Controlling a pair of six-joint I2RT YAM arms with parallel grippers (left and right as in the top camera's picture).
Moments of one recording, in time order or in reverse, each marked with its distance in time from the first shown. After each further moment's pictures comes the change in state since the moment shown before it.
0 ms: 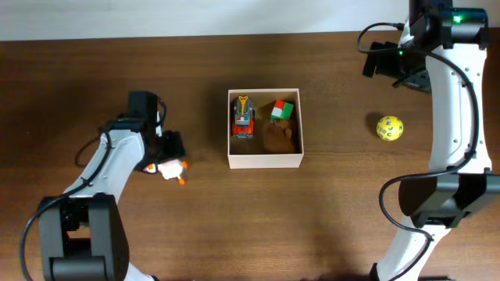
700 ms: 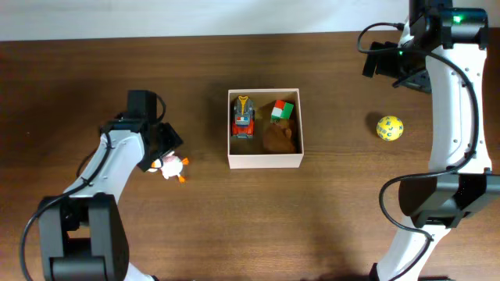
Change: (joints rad) left arm 0.000 0.000 0.005 0.065 -0.039 -0.299; right arm 0.000 0.000 0.000 0.000 0.000 0.000
